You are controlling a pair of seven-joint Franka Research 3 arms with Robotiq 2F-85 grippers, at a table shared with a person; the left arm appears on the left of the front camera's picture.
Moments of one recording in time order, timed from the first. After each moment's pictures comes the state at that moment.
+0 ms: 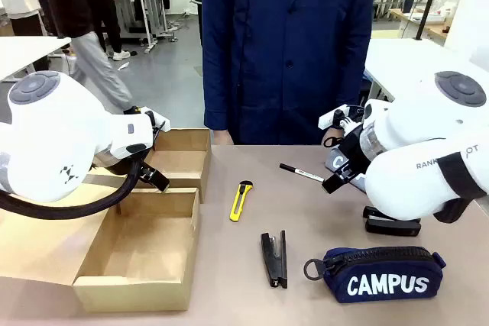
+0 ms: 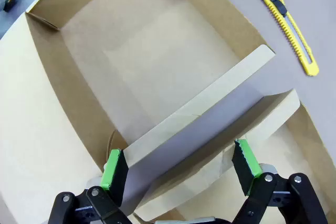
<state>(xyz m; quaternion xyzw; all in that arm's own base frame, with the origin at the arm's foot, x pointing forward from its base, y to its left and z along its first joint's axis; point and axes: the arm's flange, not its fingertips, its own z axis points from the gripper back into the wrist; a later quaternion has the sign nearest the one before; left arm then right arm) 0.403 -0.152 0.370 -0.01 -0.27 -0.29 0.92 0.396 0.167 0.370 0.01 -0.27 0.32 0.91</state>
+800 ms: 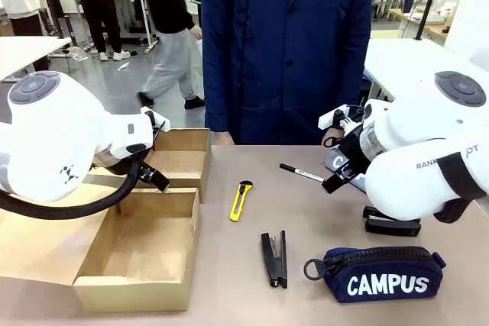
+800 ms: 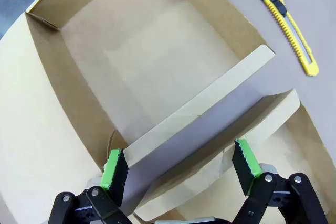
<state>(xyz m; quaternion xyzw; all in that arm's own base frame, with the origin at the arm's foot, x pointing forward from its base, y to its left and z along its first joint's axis) 0.403 -0.152 0.370 -0.01 -0.27 -0.29 0.92 0.396 0.167 0.370 0.01 -0.27 0.32 0.91</state>
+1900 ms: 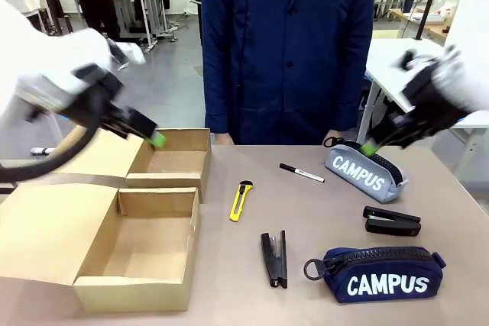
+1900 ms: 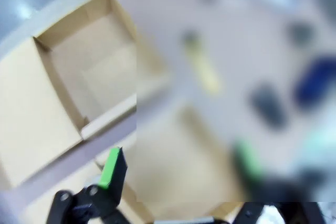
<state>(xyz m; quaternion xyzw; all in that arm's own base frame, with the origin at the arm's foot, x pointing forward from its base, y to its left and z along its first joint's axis) 0.333 -0.139 0.524 -0.16 -0.29 -0.25 0.91 0.348 0.091 0.509 0.14 -0.21 0.17 0.95</state>
